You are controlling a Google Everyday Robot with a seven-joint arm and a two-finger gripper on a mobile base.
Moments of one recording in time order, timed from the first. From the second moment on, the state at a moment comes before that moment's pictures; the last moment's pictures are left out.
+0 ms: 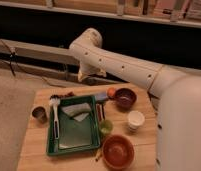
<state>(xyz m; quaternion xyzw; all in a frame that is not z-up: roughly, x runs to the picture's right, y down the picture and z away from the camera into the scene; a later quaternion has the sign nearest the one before) -0.043 -0.066 0.774 -0.13 -0.14 -0.77 0.61</state>
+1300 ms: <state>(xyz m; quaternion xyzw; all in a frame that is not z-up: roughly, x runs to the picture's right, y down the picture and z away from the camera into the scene) -0.116 -0.018 0.837 -0.10 -0.20 -0.82 0.53</state>
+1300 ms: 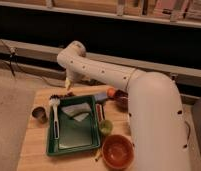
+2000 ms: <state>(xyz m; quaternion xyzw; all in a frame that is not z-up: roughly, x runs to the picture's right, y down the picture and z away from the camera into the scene) -0.132 0.003 0.844 -0.09 -0.23 -0.82 0.51</state>
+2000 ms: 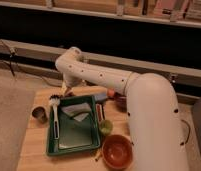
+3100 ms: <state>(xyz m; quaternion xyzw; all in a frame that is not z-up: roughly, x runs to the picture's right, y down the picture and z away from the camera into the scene) -0.134 0.038 0.881 -0.08 -0.26 -0.80 0.53</state>
